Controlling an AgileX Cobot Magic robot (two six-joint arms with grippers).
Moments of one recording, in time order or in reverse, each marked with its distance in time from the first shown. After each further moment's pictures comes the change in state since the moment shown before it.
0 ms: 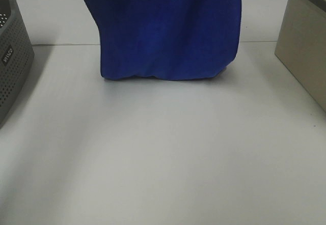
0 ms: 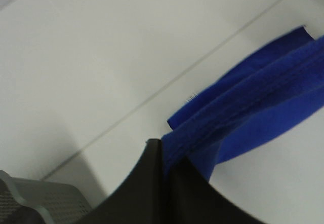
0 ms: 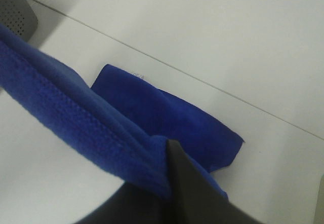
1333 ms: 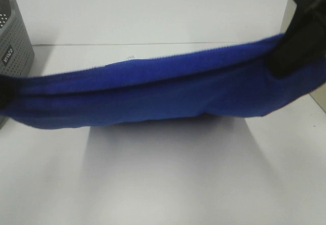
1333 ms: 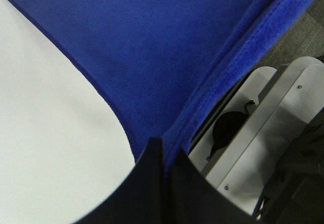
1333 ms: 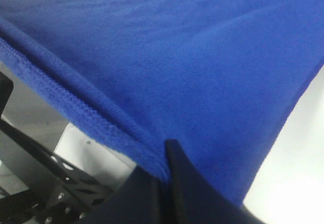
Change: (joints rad) left arm -0.007 -0.781 1.299 -0.314 -0.027 0.183; right arm 0.010 -0.657 1.121 0.261 -0.006 0.004
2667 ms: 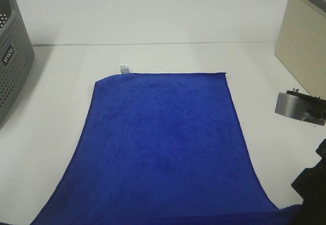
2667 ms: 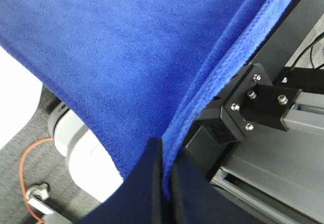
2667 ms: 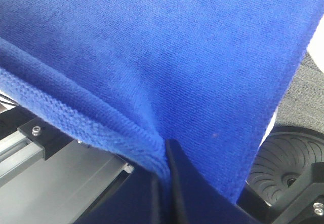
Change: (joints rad) left arm -0.002 -0.132 0.470 -0.266 -0.011 -0.025; right arm 0.001 -0.043 0.537 0.078 -0.016 0.005
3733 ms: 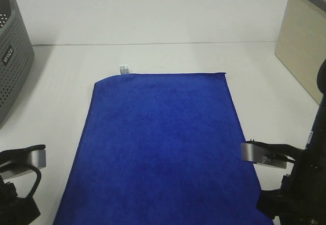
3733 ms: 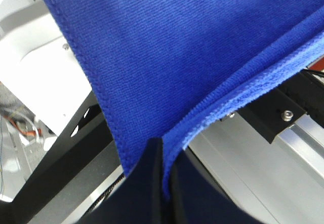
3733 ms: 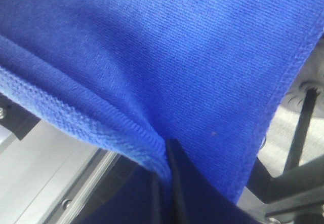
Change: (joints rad) left arm 0.002 0.523 0.000 -0.047 0.000 -0.200; right arm -0.001 0.491 -0.001 0.009 -0.016 -0.123
